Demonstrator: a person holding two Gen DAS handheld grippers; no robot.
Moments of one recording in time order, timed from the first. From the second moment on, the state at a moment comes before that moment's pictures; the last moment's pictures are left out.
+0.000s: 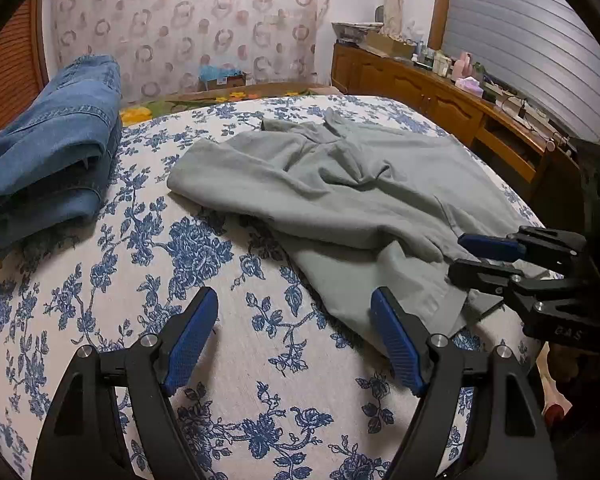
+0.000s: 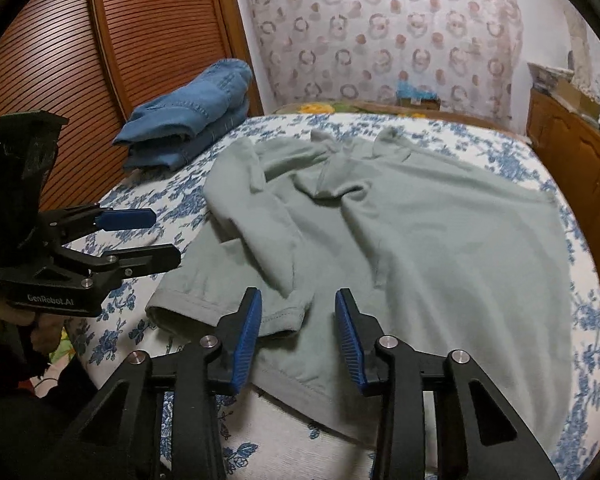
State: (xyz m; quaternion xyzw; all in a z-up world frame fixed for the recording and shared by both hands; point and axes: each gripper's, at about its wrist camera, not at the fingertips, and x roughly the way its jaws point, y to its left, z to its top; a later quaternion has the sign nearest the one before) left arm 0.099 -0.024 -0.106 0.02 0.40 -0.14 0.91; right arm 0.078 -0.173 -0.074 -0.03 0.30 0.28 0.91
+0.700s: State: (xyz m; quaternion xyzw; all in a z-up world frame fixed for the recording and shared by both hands) left arm 0.106 -0.048 -0.082 0.03 0.38 -0.17 0.91; right arm 0.037 -0.250 -0.011 -0.03 0.19 0.25 0.95
